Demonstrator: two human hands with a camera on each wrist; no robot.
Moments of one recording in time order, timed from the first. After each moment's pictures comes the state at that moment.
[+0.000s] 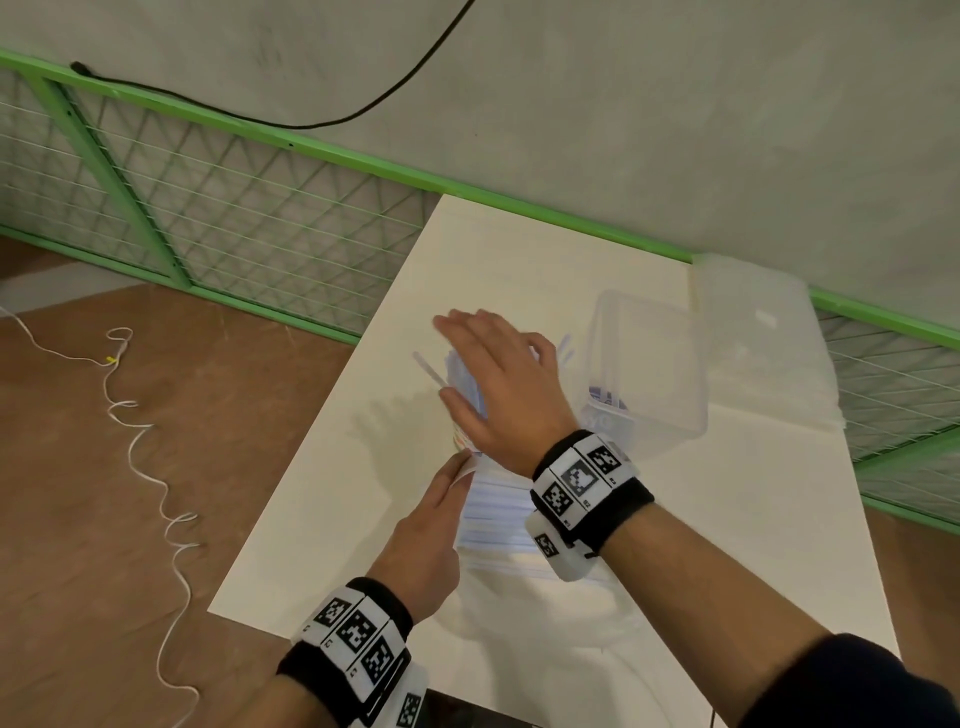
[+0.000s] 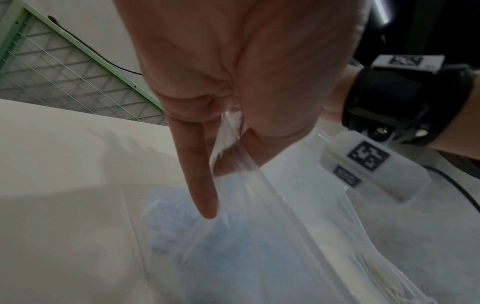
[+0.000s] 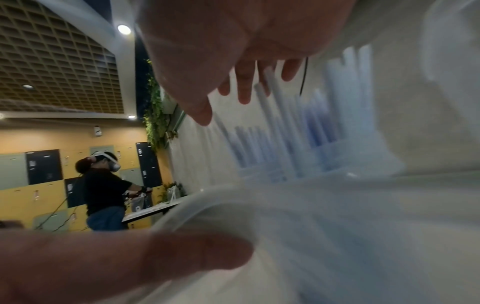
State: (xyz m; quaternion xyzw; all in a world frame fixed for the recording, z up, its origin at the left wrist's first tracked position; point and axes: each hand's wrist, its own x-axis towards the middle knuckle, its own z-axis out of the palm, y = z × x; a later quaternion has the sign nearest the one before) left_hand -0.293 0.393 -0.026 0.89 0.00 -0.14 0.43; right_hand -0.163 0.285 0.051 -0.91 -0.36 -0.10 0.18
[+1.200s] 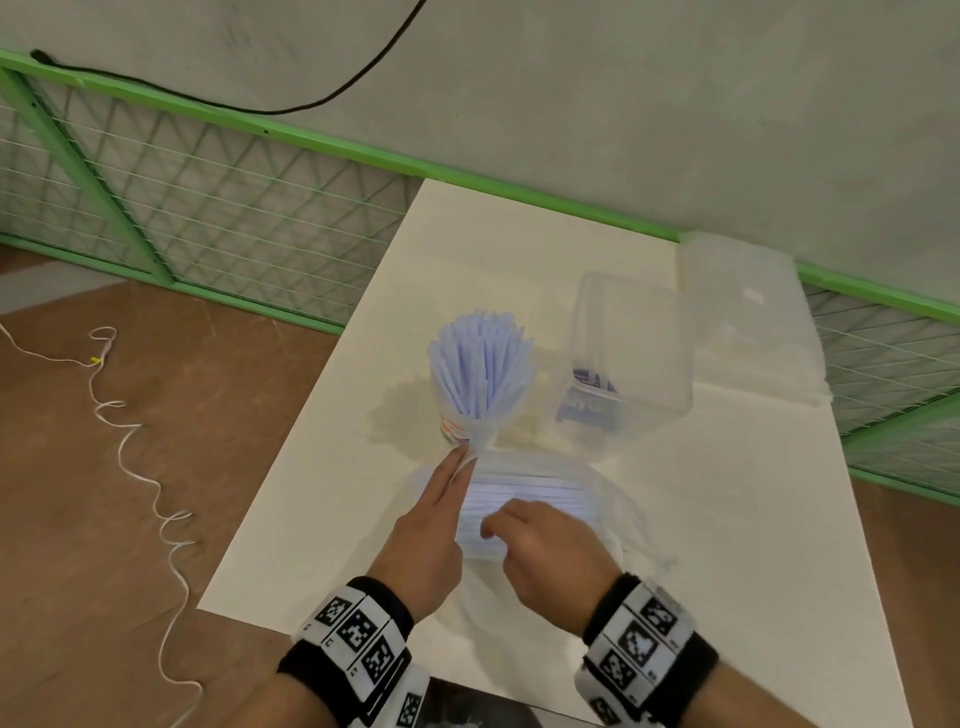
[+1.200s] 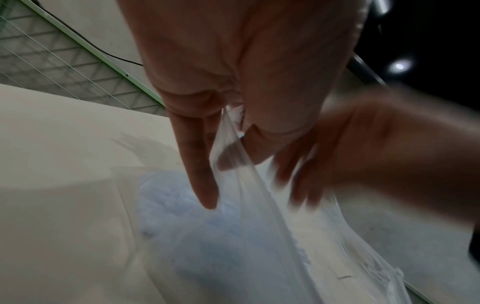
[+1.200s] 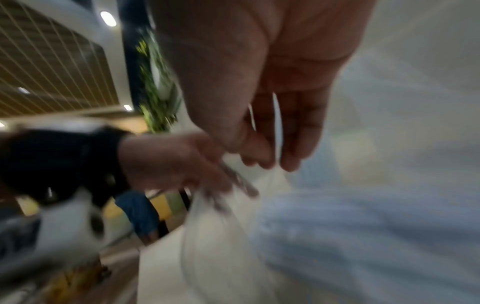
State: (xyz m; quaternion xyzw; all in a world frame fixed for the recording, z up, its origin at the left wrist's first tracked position) left_hand -0.297 0.384 -0.033 0.89 -0.02 -0.17 0.42; right_hand -0.270 0.210 -0.009 -0.92 -0.34 0.13 0.15
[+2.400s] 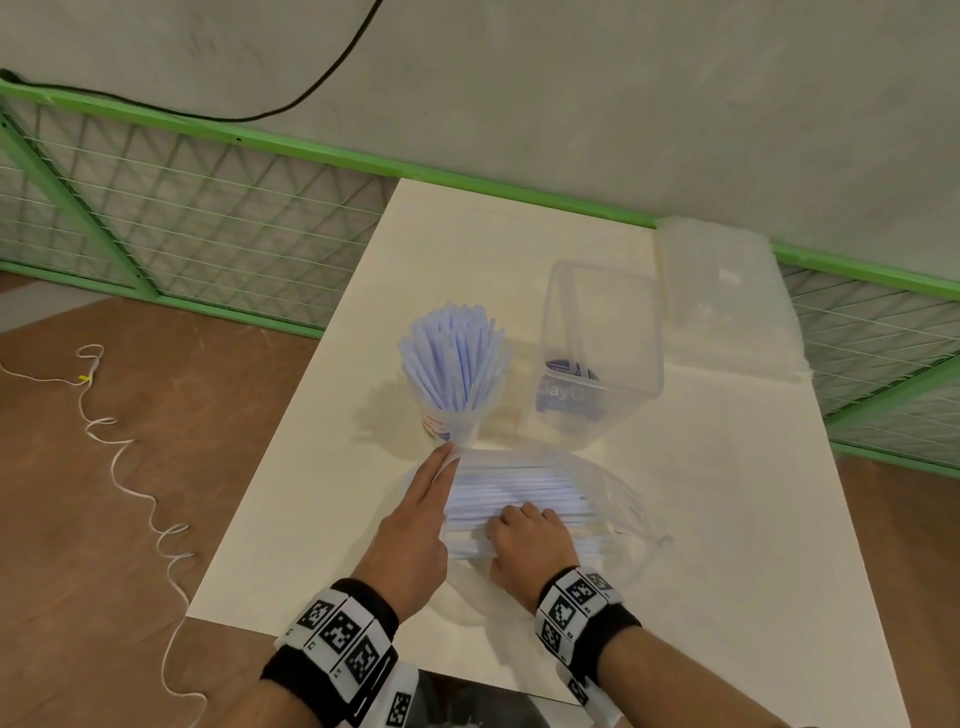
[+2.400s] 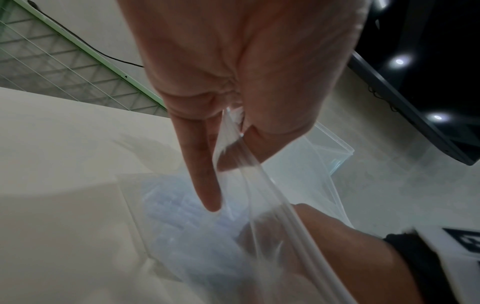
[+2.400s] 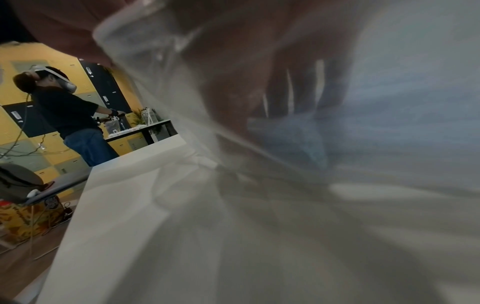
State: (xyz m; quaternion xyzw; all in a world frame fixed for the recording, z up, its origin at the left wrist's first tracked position) left_hand -0.300 0.375 -0.027 0.90 -0.01 -0.16 0.41; right_hand -0.269 0.210 -0.078 -0.95 -0.24 0.20 -0.03
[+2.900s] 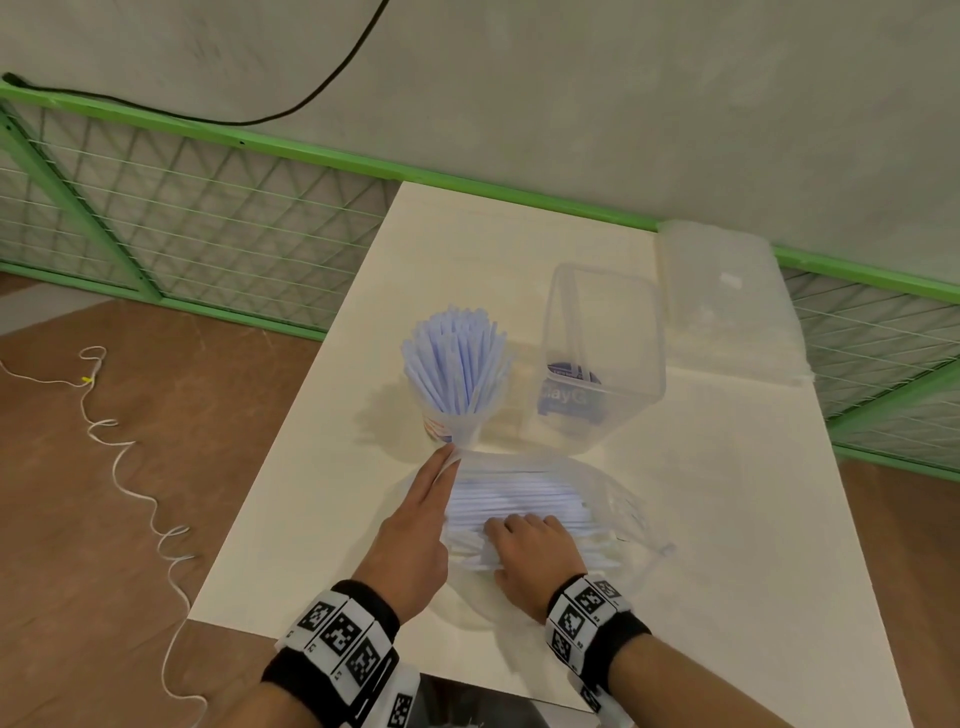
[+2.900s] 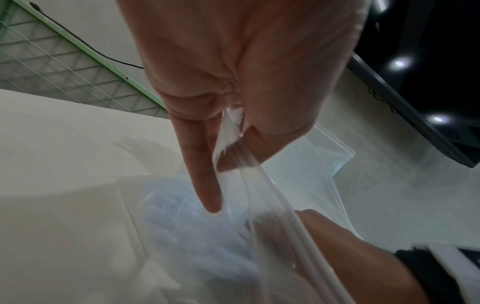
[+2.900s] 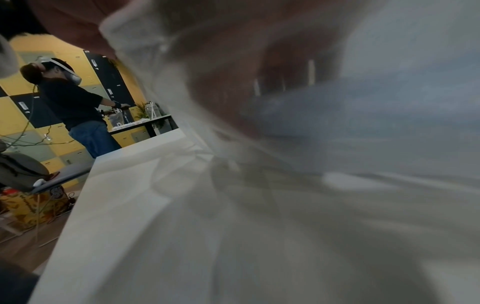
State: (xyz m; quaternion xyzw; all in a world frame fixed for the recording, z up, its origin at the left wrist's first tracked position) left_hand -0.300 0.377 -0.027 0.90 -0.02 -0.15 0.42; right_hand -0.273 0.201 -0.077 -0.94 -0.26 0.21 -0.02
